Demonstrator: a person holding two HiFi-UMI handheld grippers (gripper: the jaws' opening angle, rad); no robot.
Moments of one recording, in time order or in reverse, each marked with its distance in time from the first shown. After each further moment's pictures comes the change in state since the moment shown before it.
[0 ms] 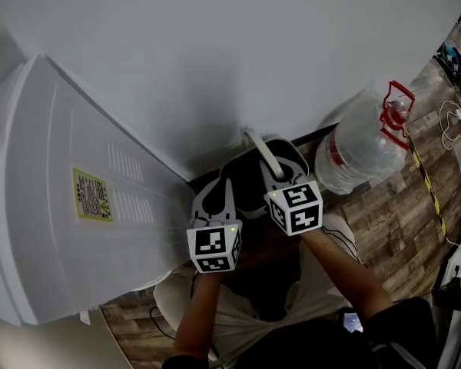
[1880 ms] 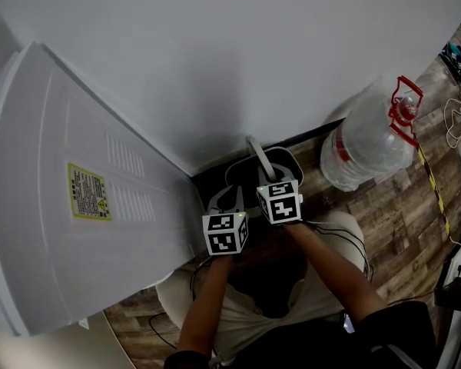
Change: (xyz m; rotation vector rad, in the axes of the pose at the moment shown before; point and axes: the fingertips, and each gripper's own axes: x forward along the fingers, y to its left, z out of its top) left arm 0.031 0.002 -0.125 -0.152 0.278 -0.040; right arm 0.059 -0.006 -0.103 0.016 0.185 -0.089
